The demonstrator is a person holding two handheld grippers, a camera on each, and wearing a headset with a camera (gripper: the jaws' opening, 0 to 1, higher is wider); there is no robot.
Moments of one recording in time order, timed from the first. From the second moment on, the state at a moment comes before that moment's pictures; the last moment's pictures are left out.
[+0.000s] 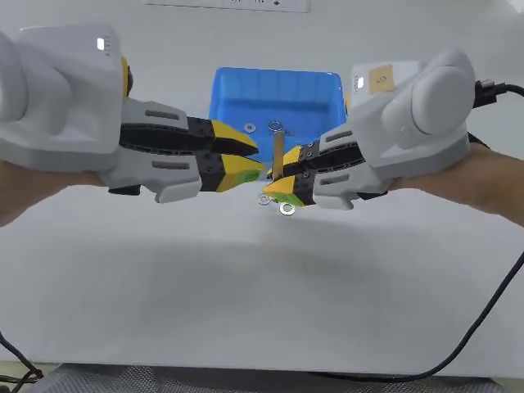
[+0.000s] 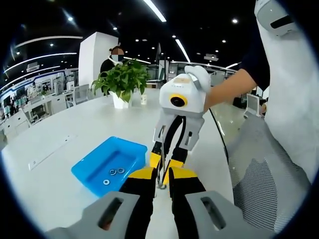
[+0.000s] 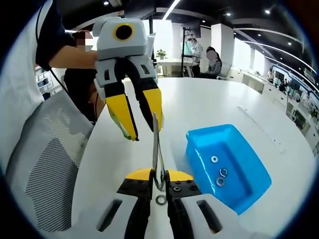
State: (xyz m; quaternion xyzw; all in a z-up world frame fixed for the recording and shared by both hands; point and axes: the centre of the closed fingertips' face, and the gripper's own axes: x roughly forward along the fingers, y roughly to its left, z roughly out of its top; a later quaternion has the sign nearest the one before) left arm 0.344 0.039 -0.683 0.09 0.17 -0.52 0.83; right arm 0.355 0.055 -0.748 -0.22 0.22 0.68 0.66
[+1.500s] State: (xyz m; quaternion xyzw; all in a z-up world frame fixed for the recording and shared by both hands) left arm 0.353 0.101 -0.694 0.03 0.20 -0.40 0.89; right arm 0.415 0.064 -0.668 -0.22 0.16 0.66 0.69
